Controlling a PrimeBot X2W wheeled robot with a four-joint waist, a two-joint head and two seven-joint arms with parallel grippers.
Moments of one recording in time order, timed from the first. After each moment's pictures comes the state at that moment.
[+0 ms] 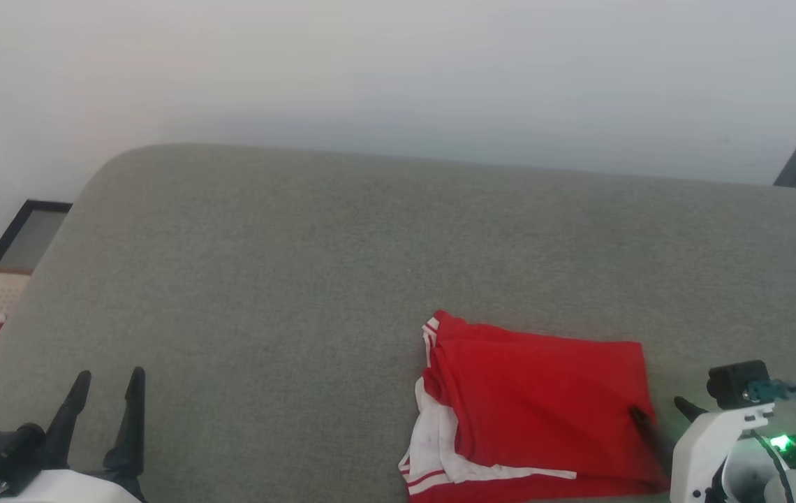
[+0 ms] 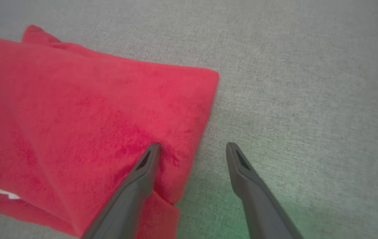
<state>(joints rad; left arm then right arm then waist) 0.06 0.37 0.02 0.19 -0.50 -0.11 -0.25 -0.15 -0.37 0.26 0.46 0.52 0.13 0.16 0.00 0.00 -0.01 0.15</state>
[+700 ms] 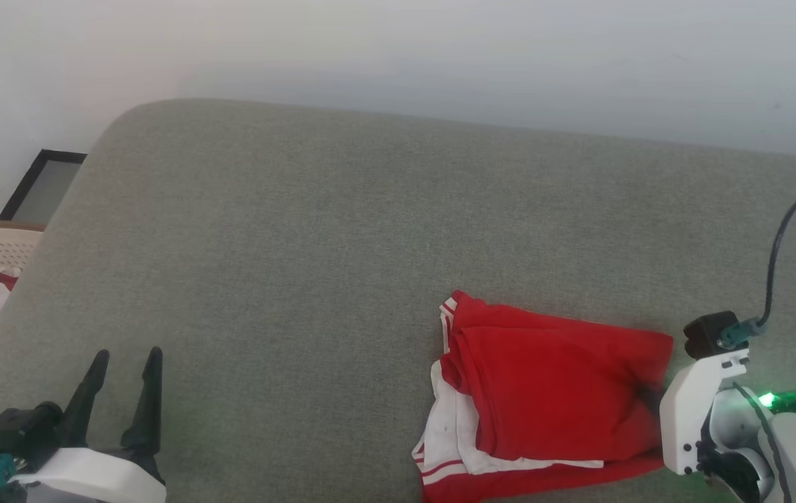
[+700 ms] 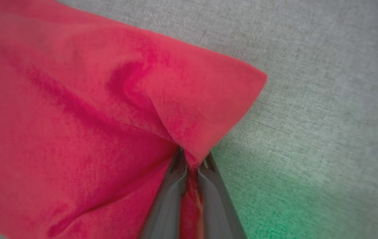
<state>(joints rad) -0.01 0.34 -0.01 0.23 -0.50 -0.12 -0.26 -0.30 -0.37 0.30 0.55 0.53 0.13 0.44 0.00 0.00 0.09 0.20</state>
